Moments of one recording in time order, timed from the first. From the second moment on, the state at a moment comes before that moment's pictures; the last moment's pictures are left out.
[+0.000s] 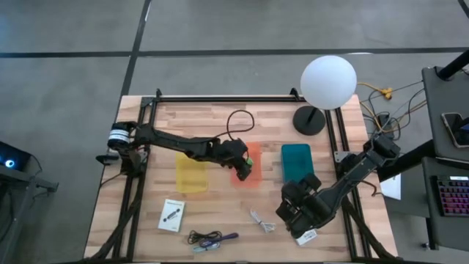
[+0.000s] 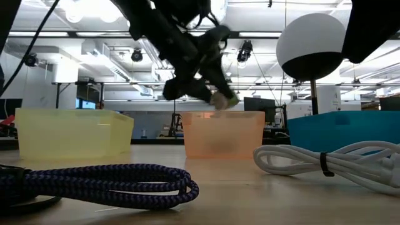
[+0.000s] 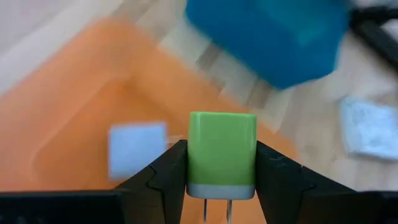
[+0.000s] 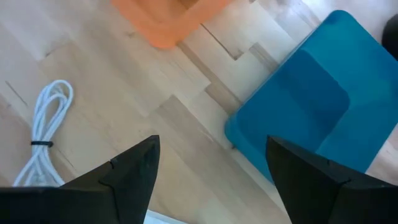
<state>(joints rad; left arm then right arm) -0.01 1.78 1.20 -0.16 -0.07 -0.65 0.70 1.72 1.35 -1.27 0.52 1.47</state>
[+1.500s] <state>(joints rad) -0.89 1.50 1.17 -1.14 -0.24 -1.77 0.52 1.75 1.30 -0.54 0.36 0.82</state>
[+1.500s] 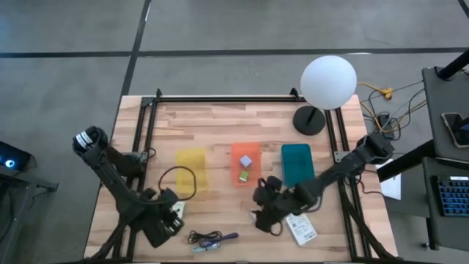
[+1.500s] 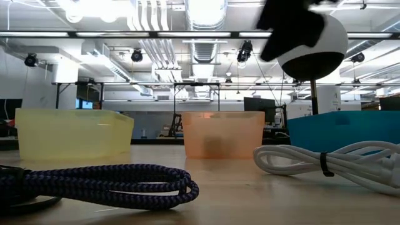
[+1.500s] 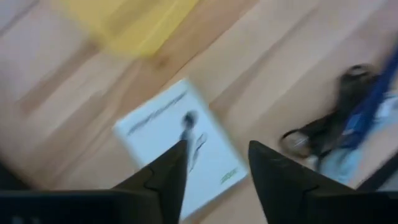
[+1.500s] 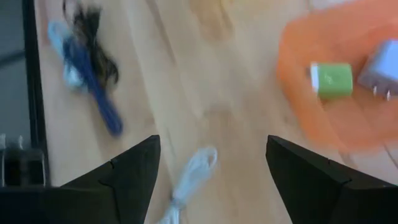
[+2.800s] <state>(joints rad) -0.97 1.60 0.86 -0.91 -0.03 -2.22 0.43 2.03 1.44 -0.24 0.26 0.86</state>
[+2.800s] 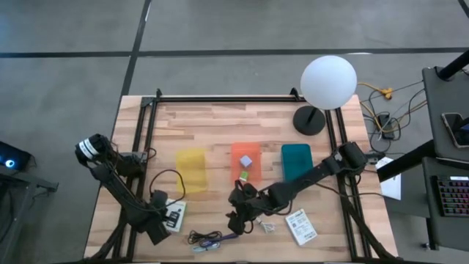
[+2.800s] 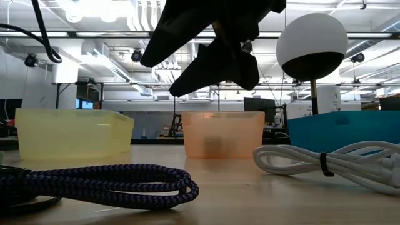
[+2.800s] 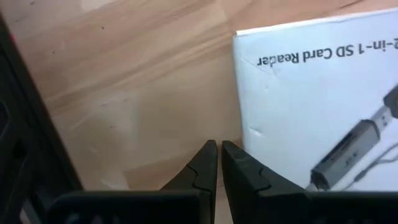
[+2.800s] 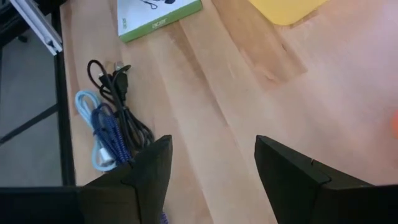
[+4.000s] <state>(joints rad) -0.92 1.64 0.97 -0.66 -0.26 -1.90 0.41 2.37 1.83 -0.25 0.02 0.59</state>
